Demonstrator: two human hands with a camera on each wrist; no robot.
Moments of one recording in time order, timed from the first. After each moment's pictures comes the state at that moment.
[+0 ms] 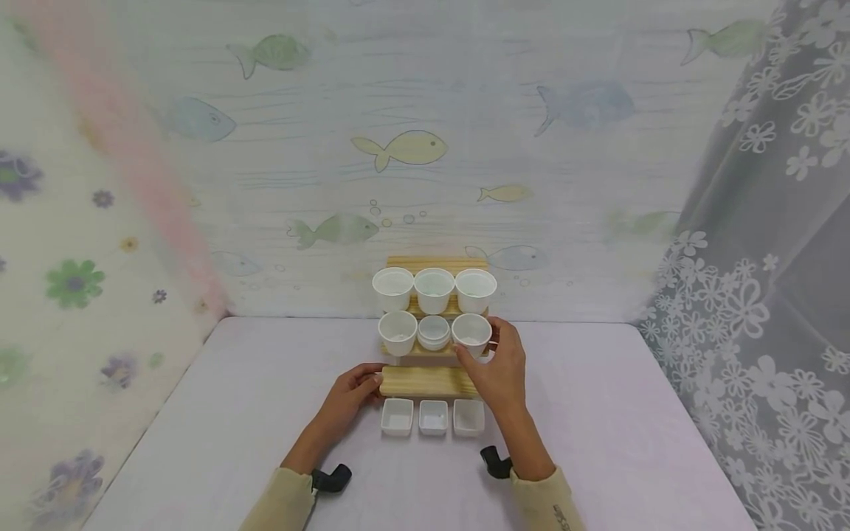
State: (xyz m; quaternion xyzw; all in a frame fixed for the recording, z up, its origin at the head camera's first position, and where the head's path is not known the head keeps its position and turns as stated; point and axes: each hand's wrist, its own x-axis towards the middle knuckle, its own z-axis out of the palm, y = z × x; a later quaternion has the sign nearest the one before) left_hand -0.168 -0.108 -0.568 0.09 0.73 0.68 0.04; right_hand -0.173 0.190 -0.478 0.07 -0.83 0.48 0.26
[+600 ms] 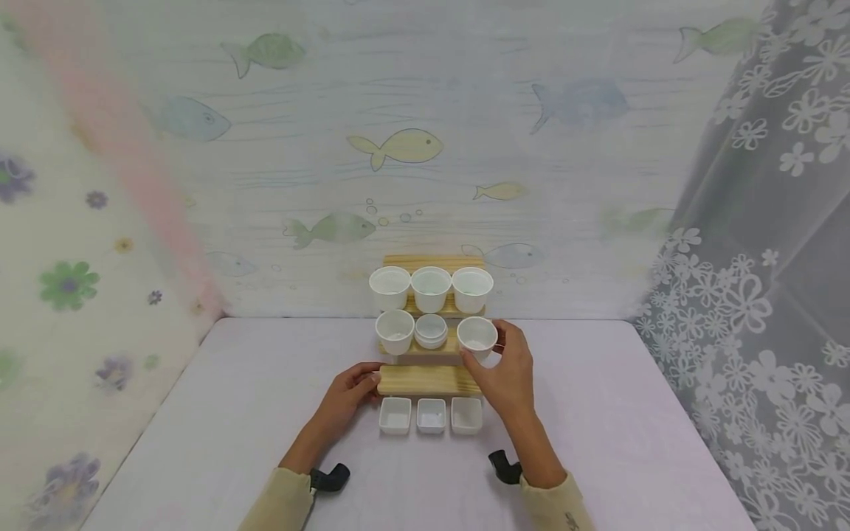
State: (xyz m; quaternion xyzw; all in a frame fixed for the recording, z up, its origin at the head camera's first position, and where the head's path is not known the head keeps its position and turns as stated) left_hand -0.168 -0.107 -0.567 0.08 0.72 0.69 0.05; right_hand -0.160 0.205 -0.476 0.07 -0.85 0.47 0.24
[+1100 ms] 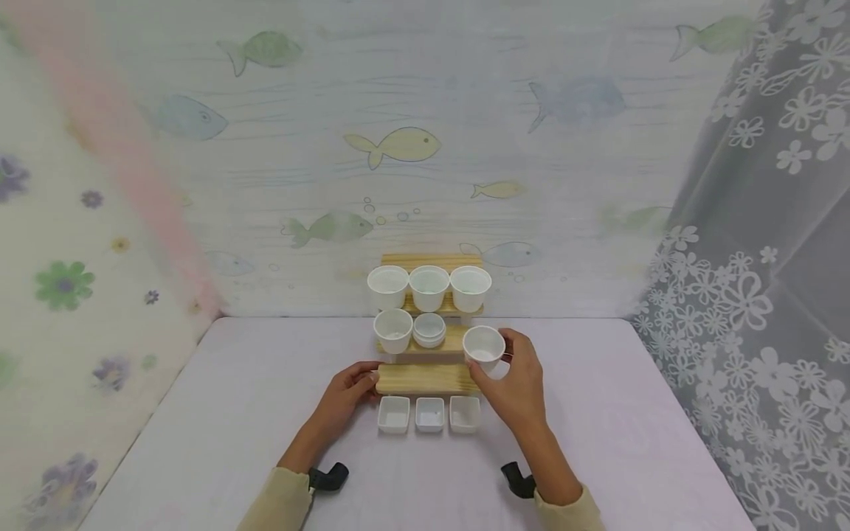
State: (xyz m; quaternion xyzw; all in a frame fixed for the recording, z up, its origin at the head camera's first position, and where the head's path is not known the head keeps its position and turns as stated) left_hand -0.187 -0.115 -0.569 0.10 0.72 0.68 0.05; right_hand -0.151 0.211 -0.478 0.06 -0.86 0.45 0.25
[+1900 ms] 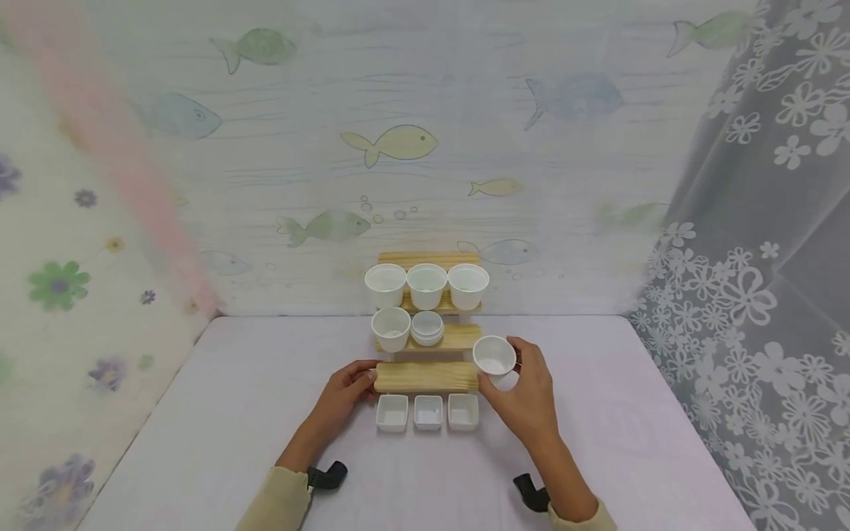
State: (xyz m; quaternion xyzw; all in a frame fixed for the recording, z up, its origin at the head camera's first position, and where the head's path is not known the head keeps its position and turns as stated) left_hand -0.194 -0.117 -0.575 0.10 0.73 0.67 0.05; right_hand -0.131 0.223 -0.481 0.06 -0.87 0.43 0.23
